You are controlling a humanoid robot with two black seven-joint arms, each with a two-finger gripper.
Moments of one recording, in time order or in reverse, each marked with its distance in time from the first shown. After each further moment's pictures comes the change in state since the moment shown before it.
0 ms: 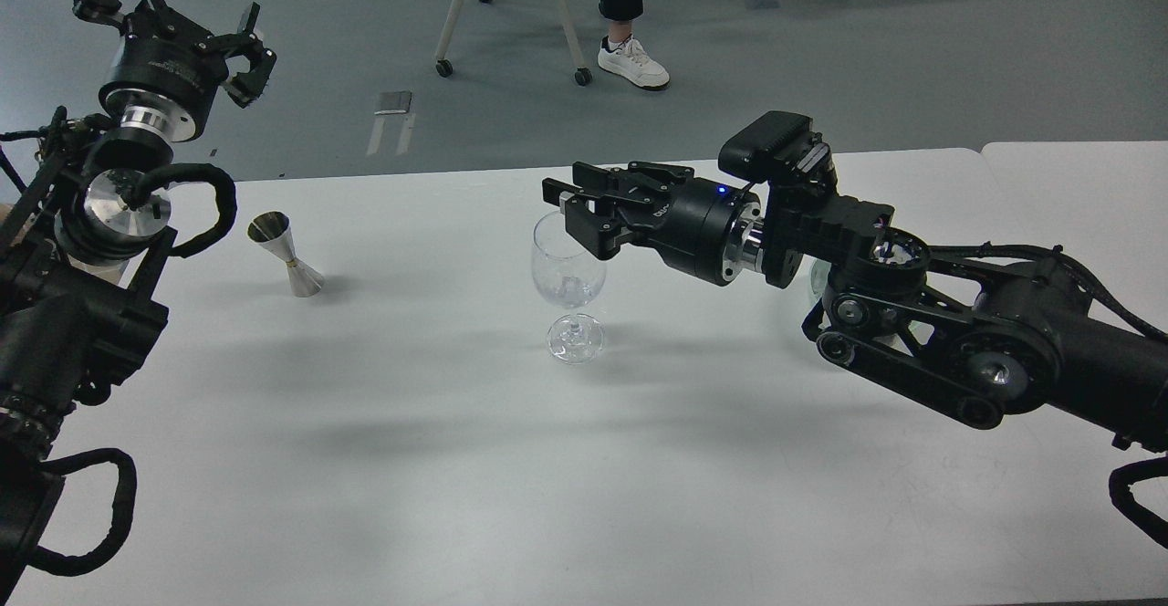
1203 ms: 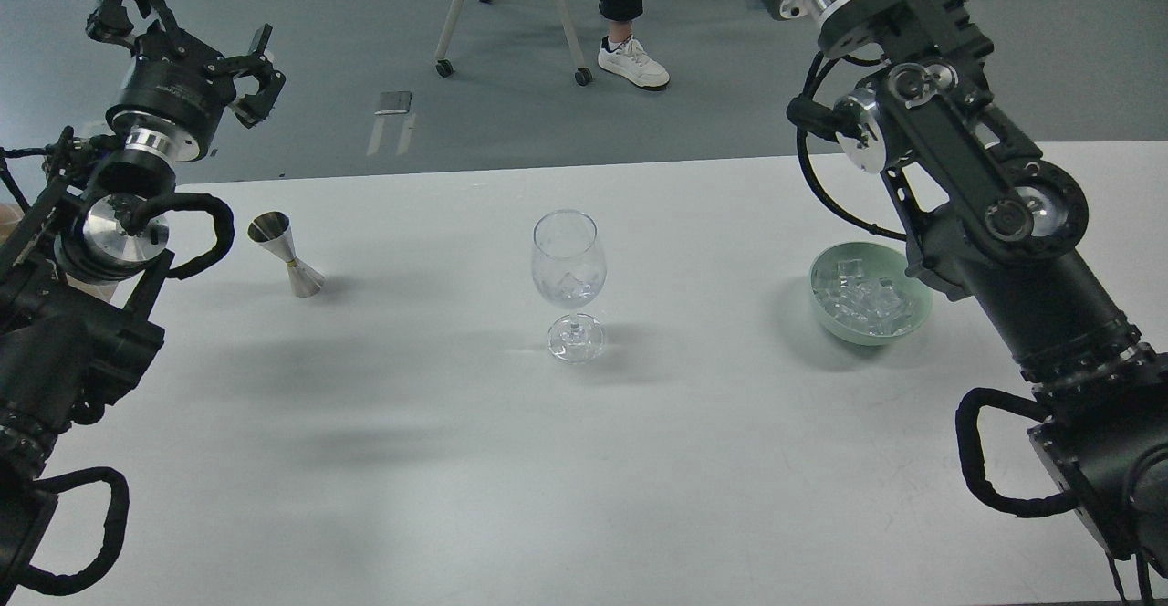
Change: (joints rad) left arm 0.043 0.015 0.020 -0.002 0.008 -0.091 -0.003; right arm 0.023 0.304 0.874 -0.213 0.669 -0.017 -0.013
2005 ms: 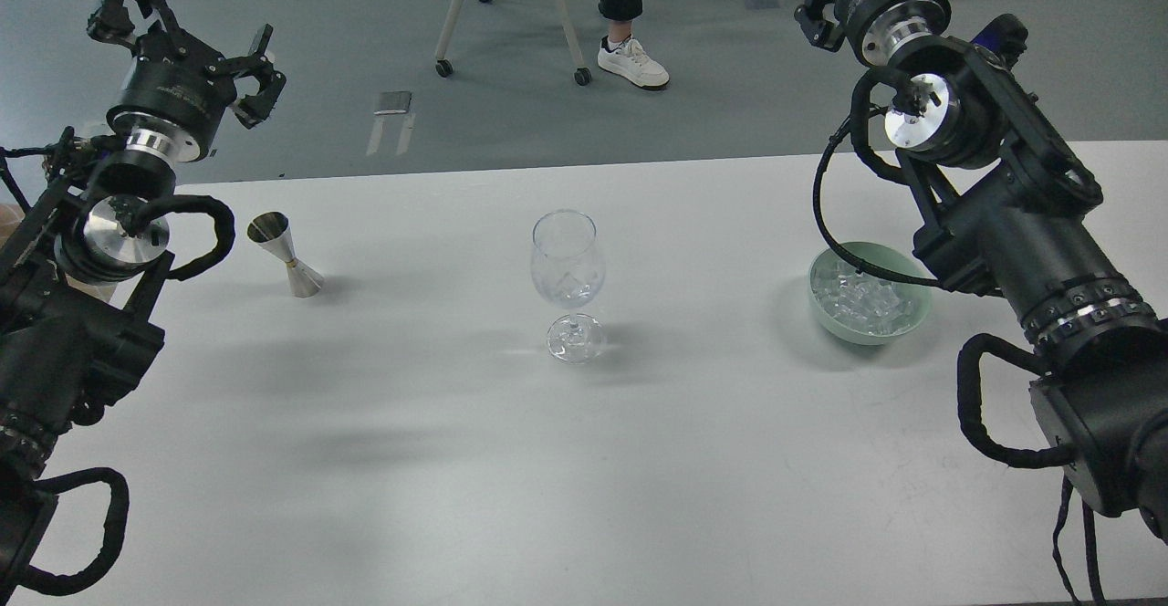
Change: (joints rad) left arm -0.007 0.003 0.002 0.001 0.015 0.003 -0.007; right arm 0.080 0.000 0.044 -0.511 0.425 0.009 0.029
